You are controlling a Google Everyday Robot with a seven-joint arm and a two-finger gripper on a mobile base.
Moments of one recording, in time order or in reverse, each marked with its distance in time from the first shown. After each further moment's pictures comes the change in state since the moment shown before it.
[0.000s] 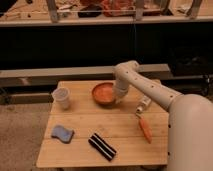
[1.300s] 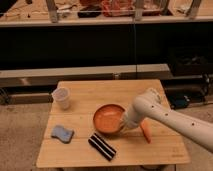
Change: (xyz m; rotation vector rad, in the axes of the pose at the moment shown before) arm -0.125 0.150 -0.010 0.108 -0.124 -0.175
